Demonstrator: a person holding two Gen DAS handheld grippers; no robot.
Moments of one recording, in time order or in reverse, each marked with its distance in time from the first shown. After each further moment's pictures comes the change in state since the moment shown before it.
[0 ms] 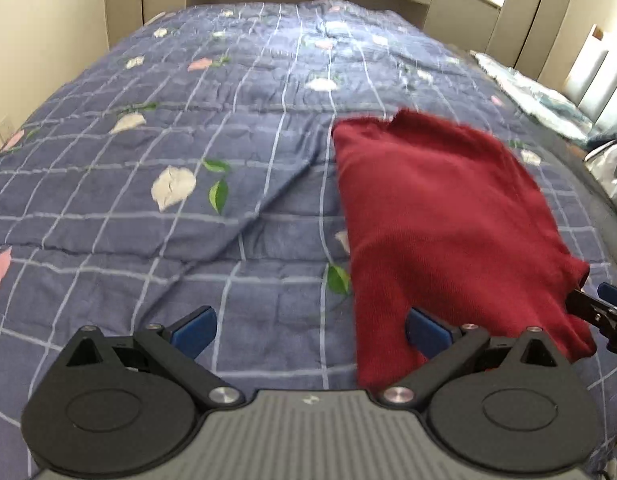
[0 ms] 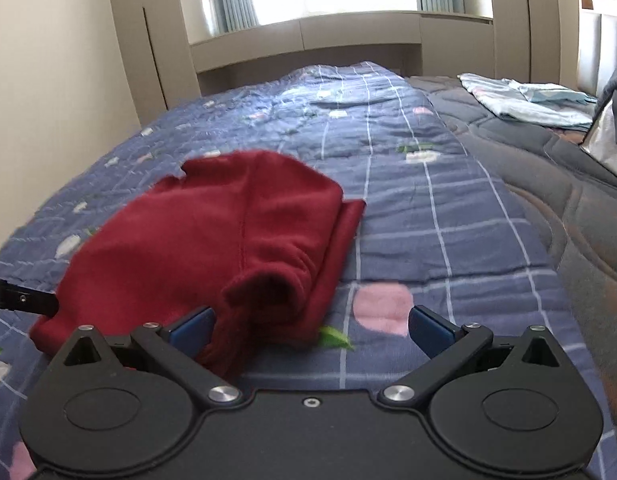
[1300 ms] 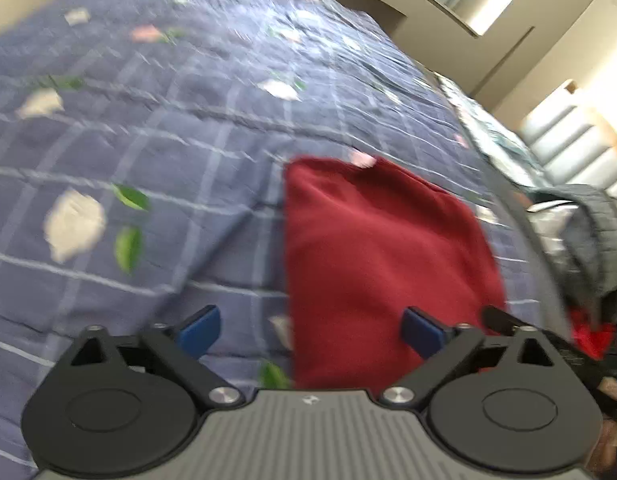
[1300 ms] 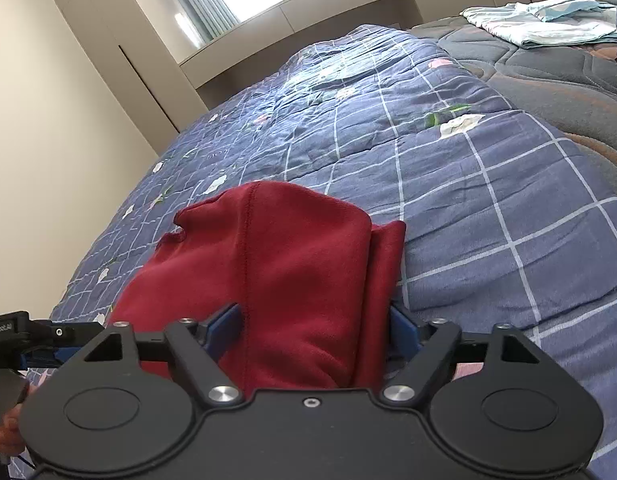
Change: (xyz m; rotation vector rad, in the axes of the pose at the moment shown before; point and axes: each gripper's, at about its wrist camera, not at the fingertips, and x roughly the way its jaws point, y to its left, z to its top) left arm 0.065 0.020 0.064 -0.152 0.089 -0.326; right arm 0.073 -0.024 0.044 0.252 0.081 0.167
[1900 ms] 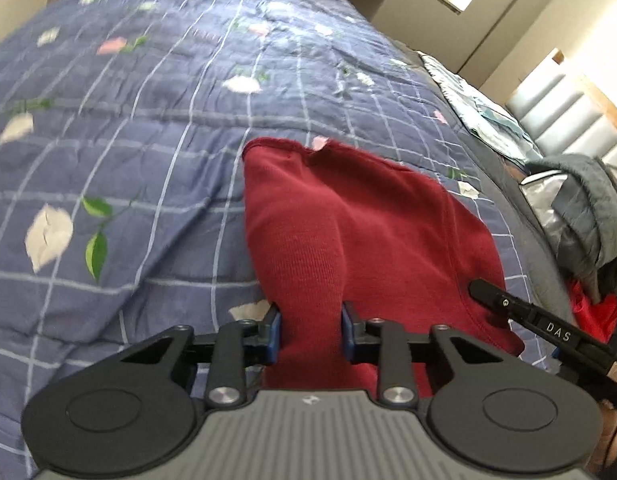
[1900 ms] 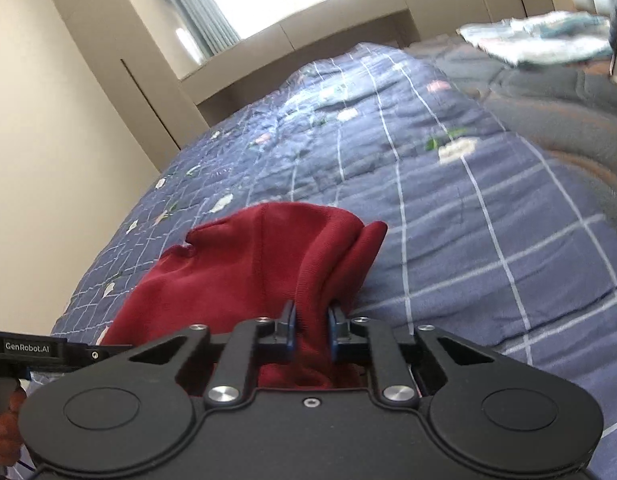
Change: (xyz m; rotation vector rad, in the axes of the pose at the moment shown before) left arm -0.006 -0.044 -0.002 0.103 0.013 0.056; right arm -0.022 0.012 0.004 -0.015 -0.063 -0.007
